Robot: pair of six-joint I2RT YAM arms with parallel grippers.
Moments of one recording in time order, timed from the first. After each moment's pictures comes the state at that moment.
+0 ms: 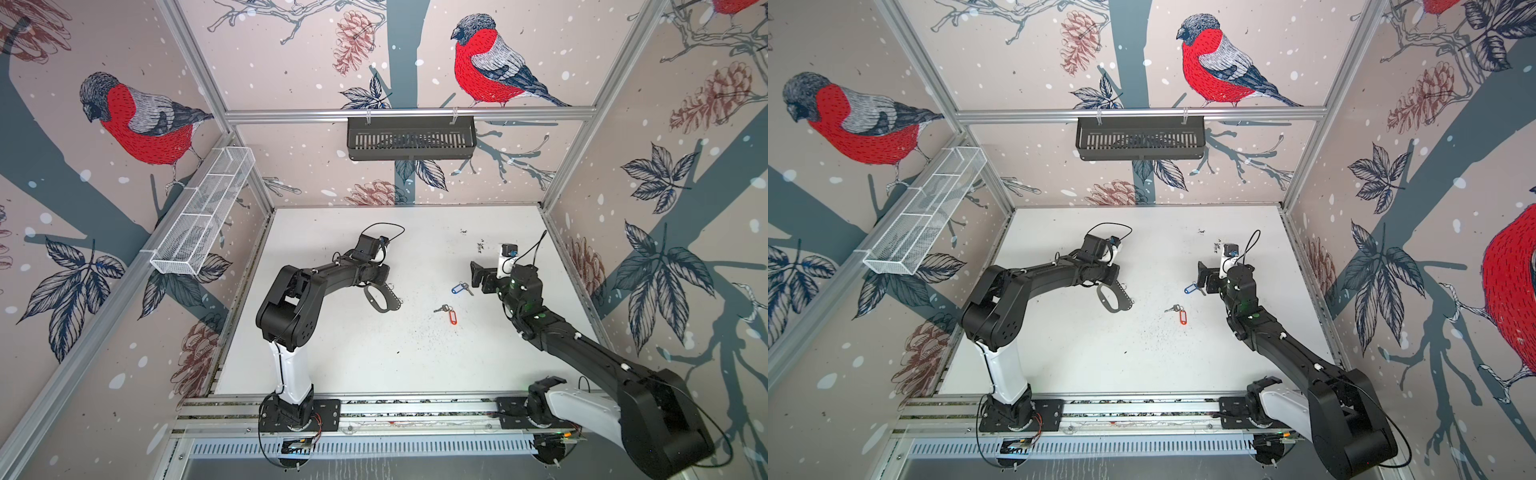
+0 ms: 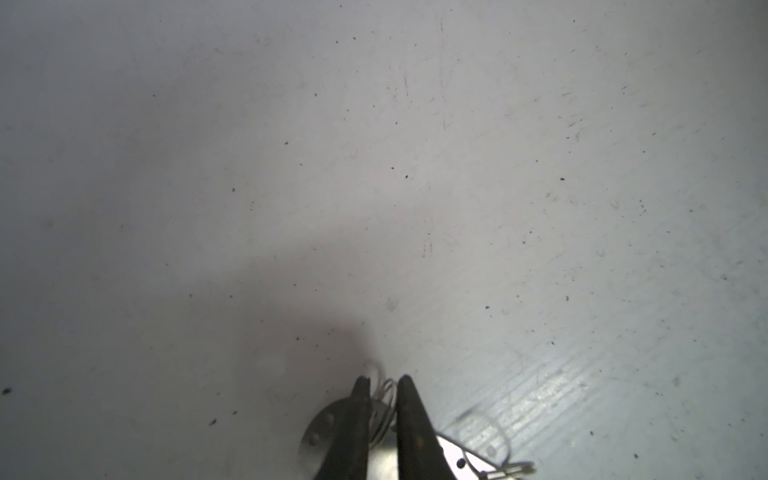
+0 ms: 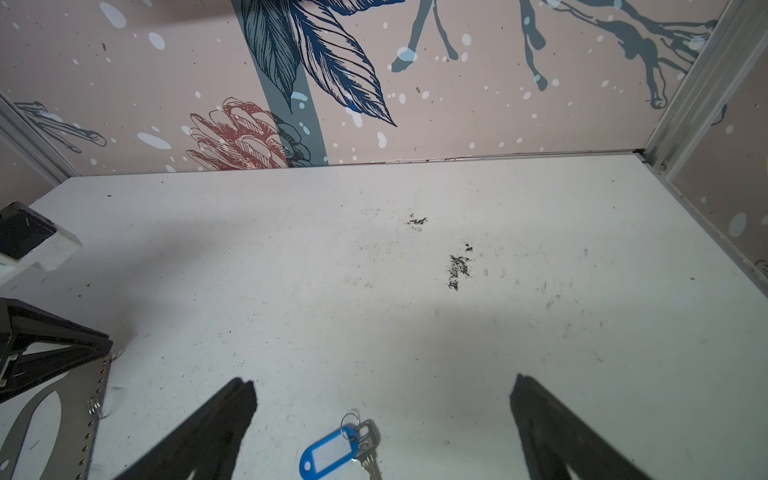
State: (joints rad) left arm -0.43 1.90 1.14 -0.18 0.12 0.01; right arm 0.34 1.11 0.45 0.34 0.11 0.16
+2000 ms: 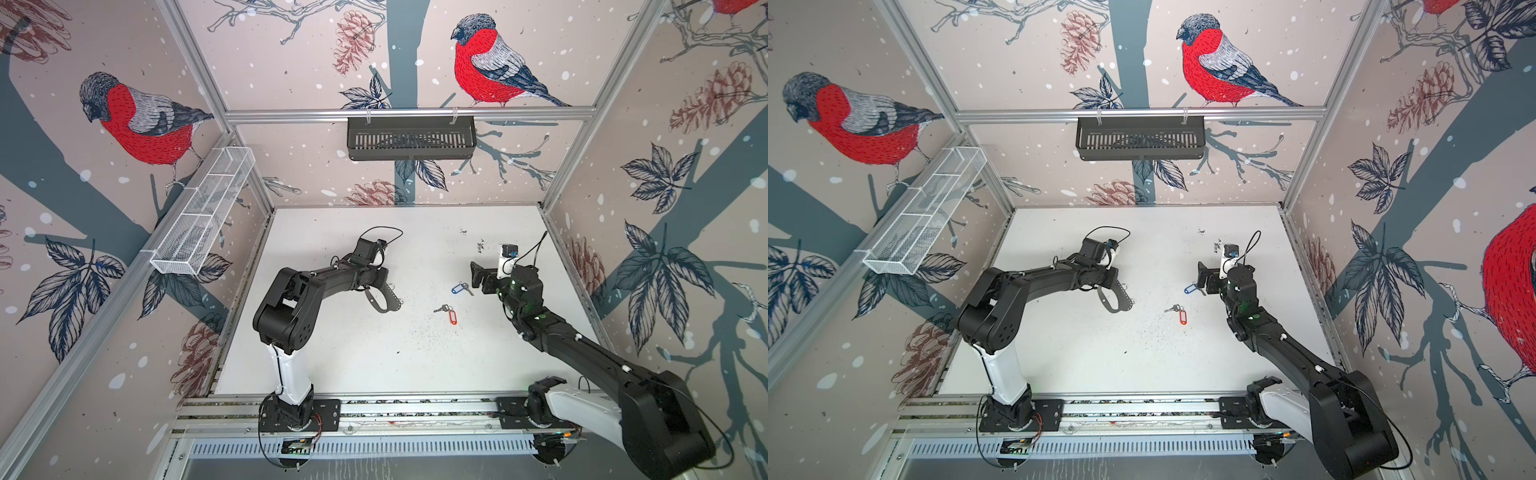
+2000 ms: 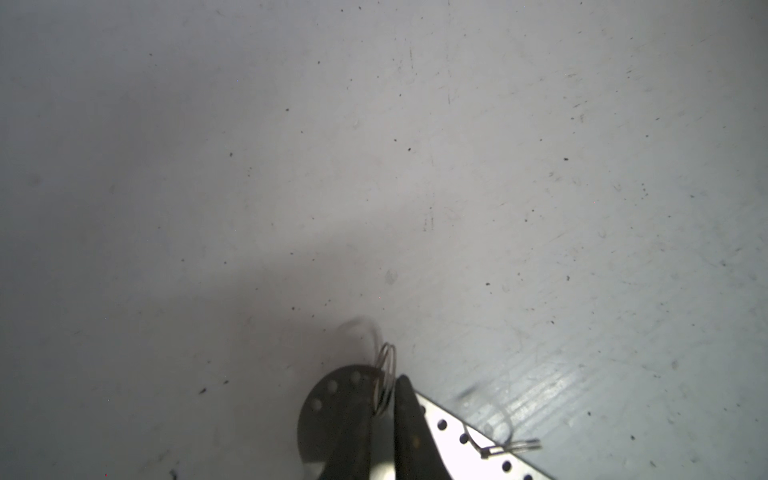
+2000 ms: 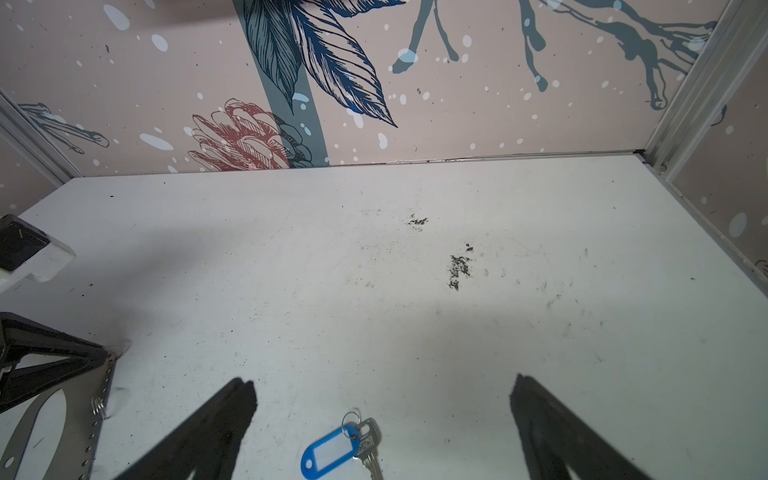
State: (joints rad) left arm -0.43 1.87 1.08 -0.15 0.13 -0.03; right arm 0.34 1.10 0.45 0.34 0.11 0.16
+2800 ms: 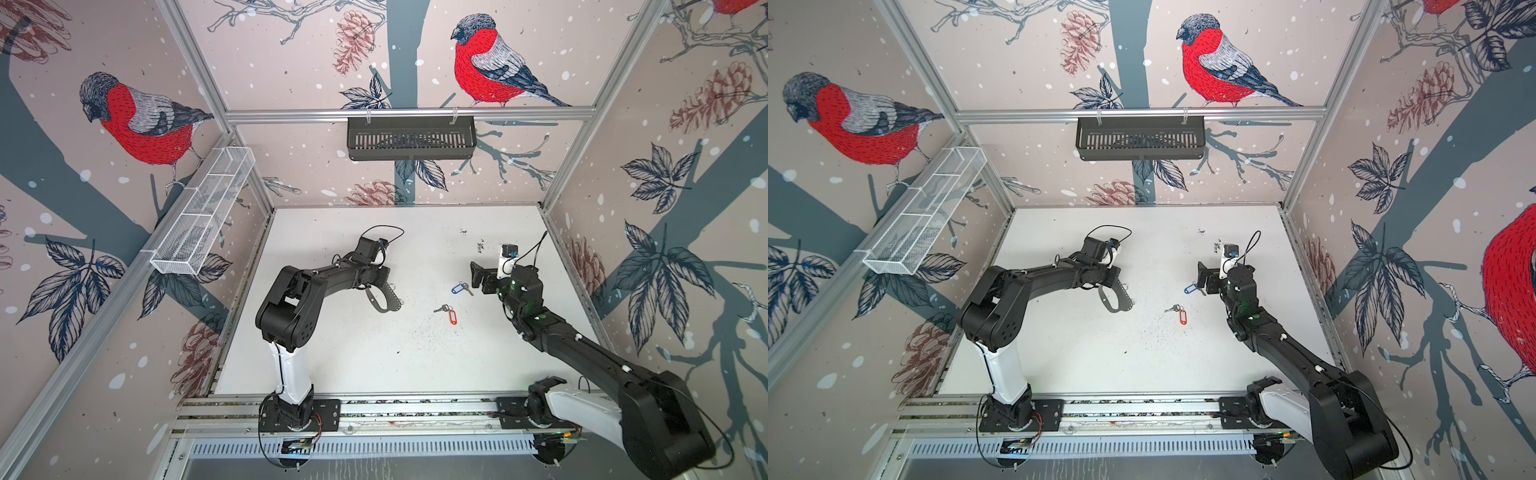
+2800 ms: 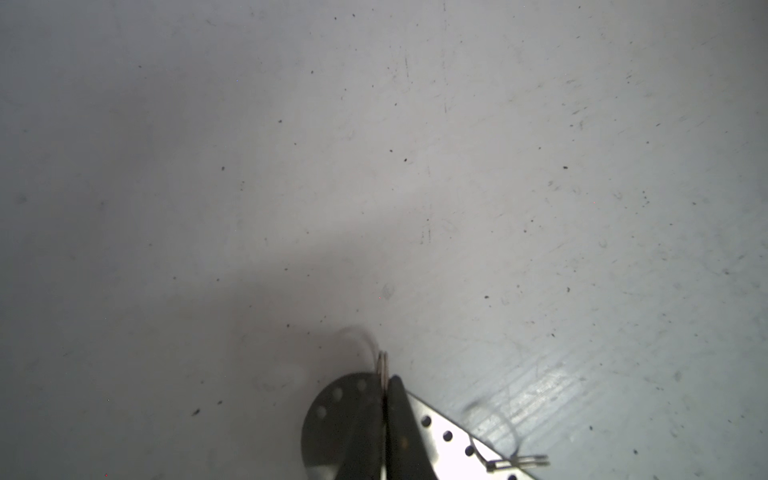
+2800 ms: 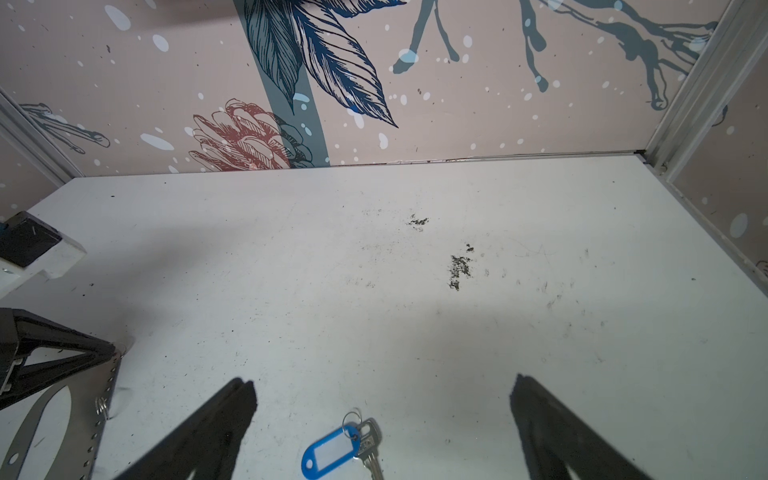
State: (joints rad) left arm -0.43 1.89 1.10 -0.15 0.14 -0.02; right arm 0.34 1.10 0.45 0.34 0.10 0.16
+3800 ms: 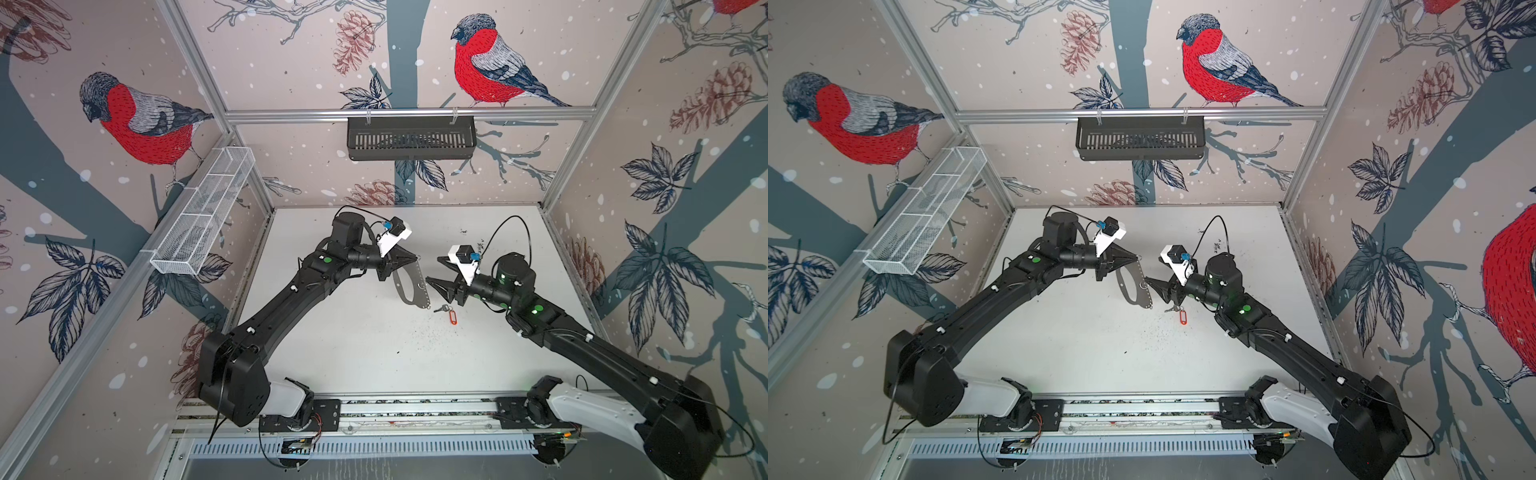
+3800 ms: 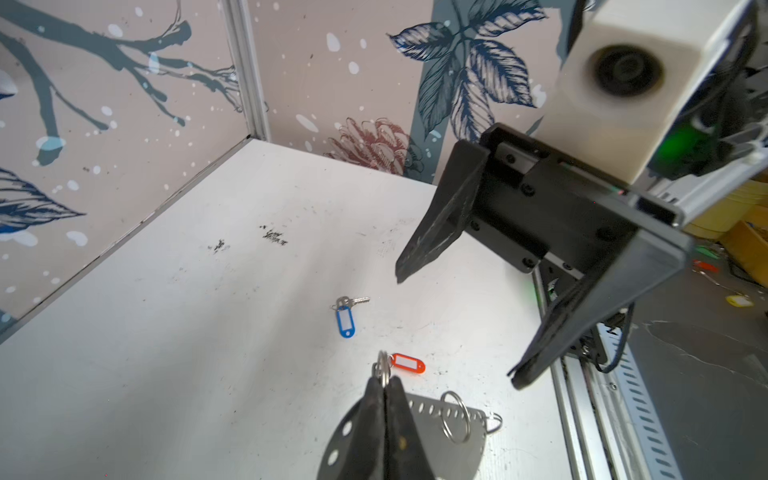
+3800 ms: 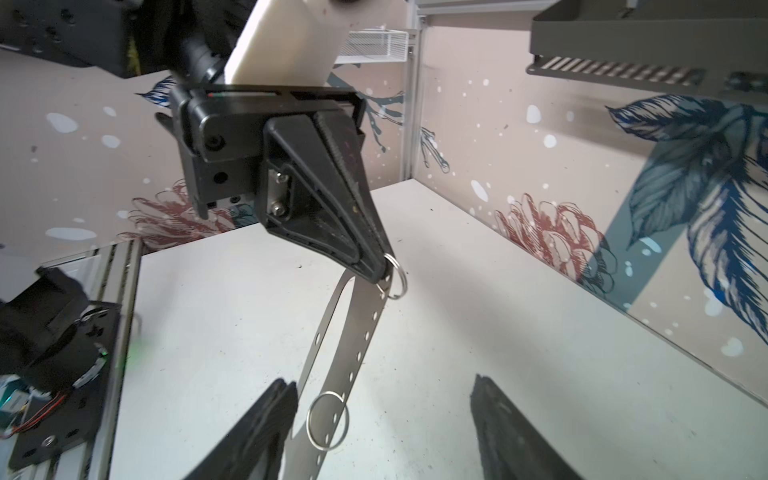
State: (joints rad) left arm -0.49 1.38 1.17 -0.25 0.89 0.29; right arm 0.64 1.05 0.72 0.17 -0.47 -0.11
